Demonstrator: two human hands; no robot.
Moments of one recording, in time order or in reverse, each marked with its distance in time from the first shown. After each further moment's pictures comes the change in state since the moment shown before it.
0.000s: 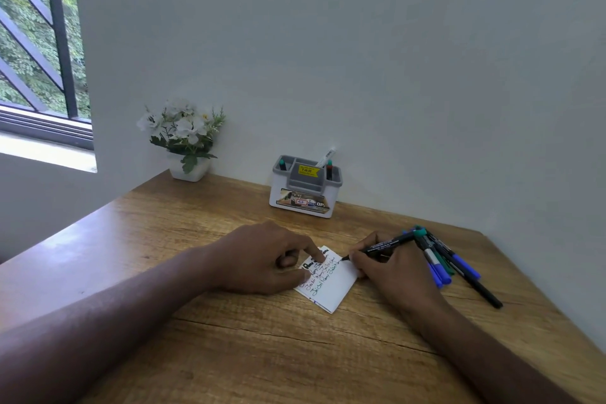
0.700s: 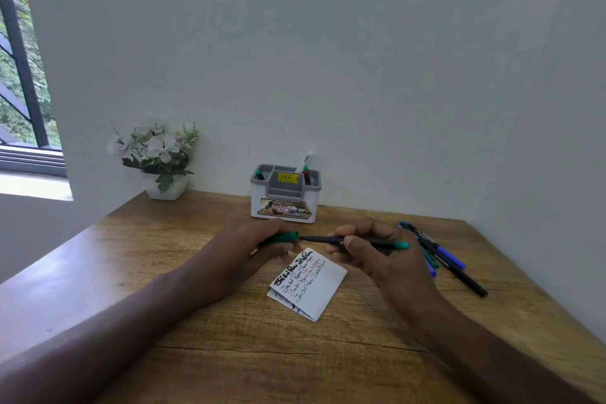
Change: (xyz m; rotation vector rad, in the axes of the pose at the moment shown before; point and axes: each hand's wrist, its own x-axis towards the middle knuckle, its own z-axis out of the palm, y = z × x) left_hand 0.004 0.004 -0.002 -0.106 0.351 0.018; right_hand -0.013 -0.002 -0.014 0.673 -0.014 -0.211
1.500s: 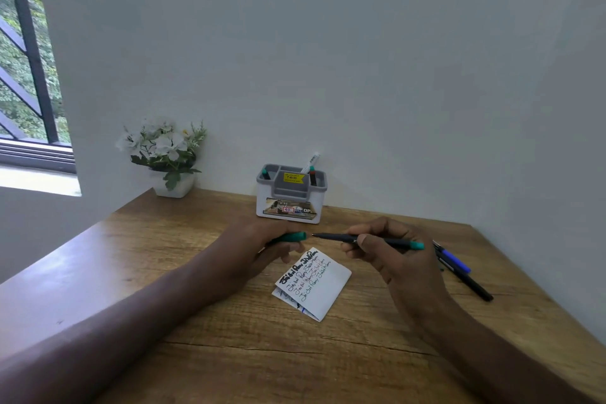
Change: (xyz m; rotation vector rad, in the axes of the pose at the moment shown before) left_hand -0.001 -0.002 0.000 0.013 0.036 0.037; right_hand 0.003 0.003 -0.003 -0.043 0.051 -0.061
